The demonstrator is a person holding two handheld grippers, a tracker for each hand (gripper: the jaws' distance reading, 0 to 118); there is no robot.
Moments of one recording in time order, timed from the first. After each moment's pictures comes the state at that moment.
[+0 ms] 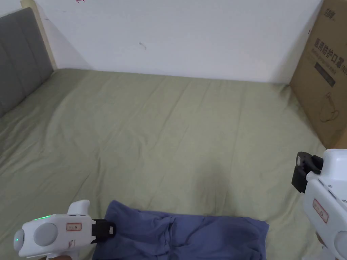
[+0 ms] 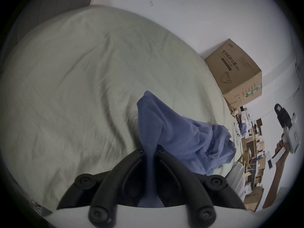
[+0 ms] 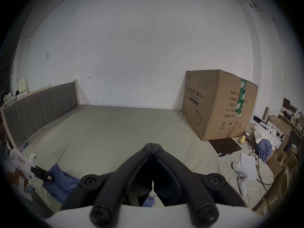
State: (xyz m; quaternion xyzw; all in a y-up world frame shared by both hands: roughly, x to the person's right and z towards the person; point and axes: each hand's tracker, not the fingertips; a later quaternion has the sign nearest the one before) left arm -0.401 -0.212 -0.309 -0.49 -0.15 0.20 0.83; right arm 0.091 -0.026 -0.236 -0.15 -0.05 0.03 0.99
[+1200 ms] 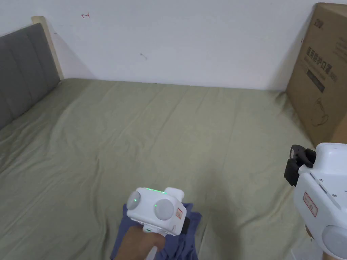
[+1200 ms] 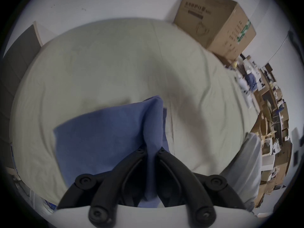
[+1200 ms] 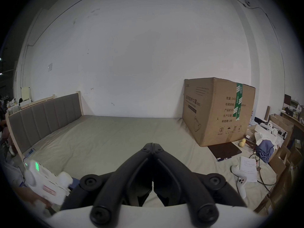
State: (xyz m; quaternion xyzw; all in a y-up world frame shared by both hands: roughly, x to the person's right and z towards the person) left arm -0.142 -0.183 -0.313 -0.56 -0.20 -0.02 0.80; right arm 0.121 -0.008 -0.199 -0.11 -0.04 0.01 0.99
